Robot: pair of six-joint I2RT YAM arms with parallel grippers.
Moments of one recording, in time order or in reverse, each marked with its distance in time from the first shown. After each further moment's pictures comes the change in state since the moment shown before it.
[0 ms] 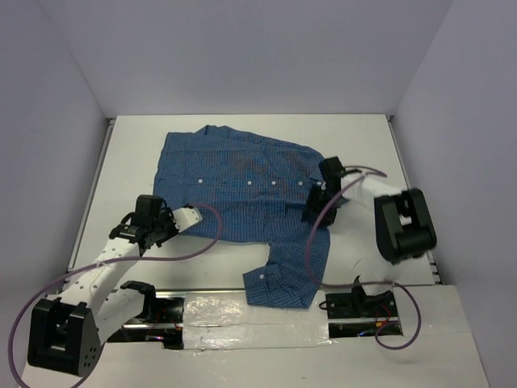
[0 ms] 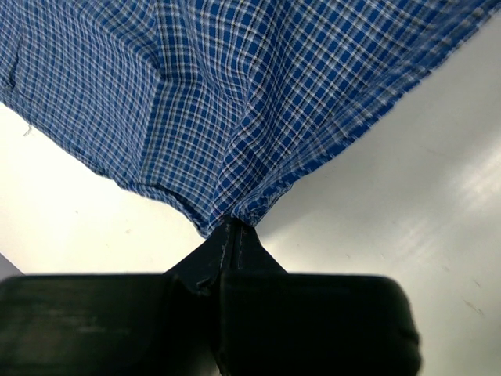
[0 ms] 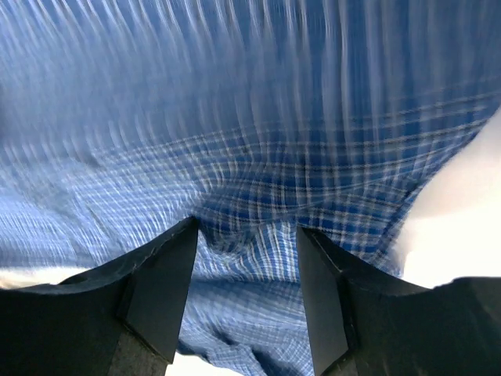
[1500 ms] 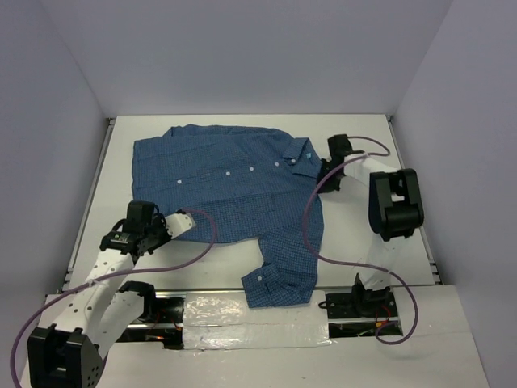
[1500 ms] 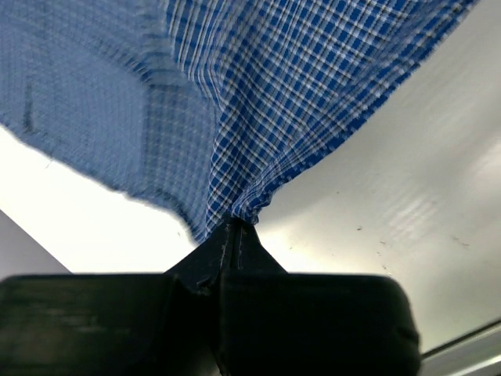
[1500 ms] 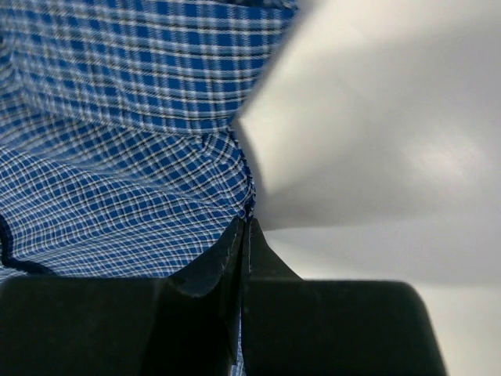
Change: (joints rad) left arm 0.044 -0.123 -0.006 -0.147 -0.050 0.031; right arm -0.116 0.334 0.403 0.138 0.119 -0.232
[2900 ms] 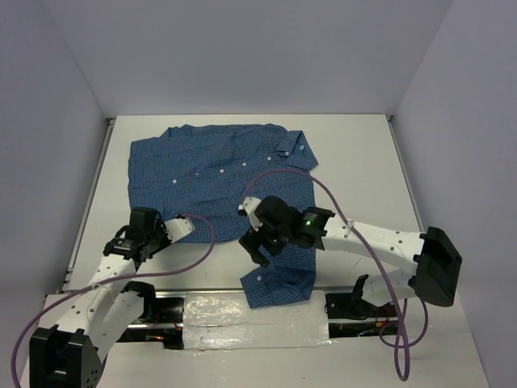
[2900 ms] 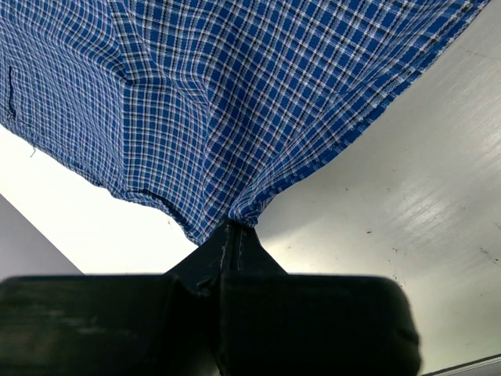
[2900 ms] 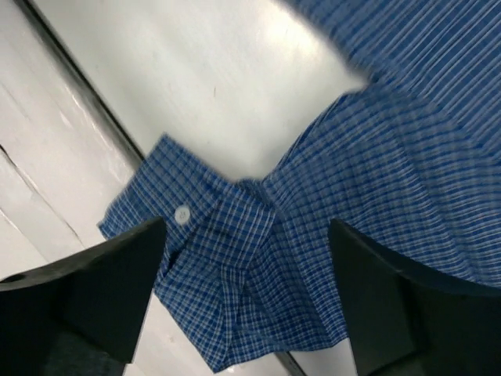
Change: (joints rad) left arm -0.009 -0.031 -0.082 0.067 -0.076 -0.016; right arm 0.931 -0.594 -0.328 -0.100 0.032 -0.274
